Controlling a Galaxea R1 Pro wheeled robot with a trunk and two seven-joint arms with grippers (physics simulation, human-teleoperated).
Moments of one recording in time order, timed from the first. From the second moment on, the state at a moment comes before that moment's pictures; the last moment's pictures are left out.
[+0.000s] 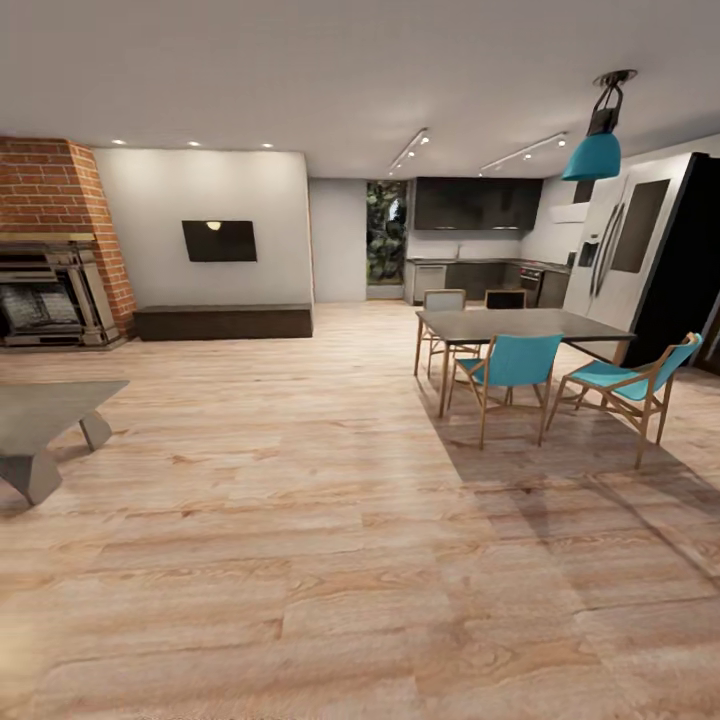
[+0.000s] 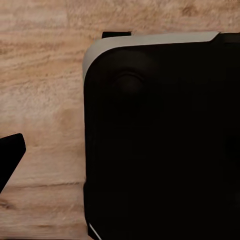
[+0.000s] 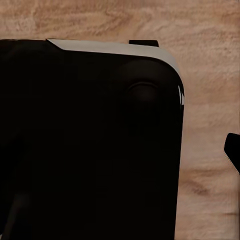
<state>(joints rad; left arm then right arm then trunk) 0.00 0.02 0.01 -0.05 0.01 -0.08 0.00 -0.01 0.02 0.01 -0.03 0.00 -0.11 0.00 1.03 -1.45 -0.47</state>
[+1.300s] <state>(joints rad) 0.00 0.04 0.01 -0.40 0.01 -0.29 0.00 -0.01 0.00 0.01 -0.48 0.00 -0.29 0.00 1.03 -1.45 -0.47</state>
